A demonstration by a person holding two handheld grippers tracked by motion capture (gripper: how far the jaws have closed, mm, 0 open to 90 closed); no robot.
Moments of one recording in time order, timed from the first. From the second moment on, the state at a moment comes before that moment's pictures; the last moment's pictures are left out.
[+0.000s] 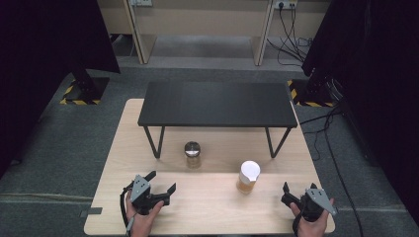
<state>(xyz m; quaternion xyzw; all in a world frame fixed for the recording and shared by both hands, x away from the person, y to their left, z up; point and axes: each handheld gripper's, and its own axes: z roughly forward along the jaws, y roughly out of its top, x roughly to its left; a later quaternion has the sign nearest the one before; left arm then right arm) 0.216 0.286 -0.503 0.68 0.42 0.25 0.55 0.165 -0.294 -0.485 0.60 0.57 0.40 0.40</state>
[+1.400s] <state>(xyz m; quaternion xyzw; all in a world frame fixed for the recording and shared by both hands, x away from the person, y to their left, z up) 0.281 0.227 -0.494 0.71 0.39 0.25 0.53 0.166 -0.294 -0.485 0.59 0.58 0.41 0.39</state>
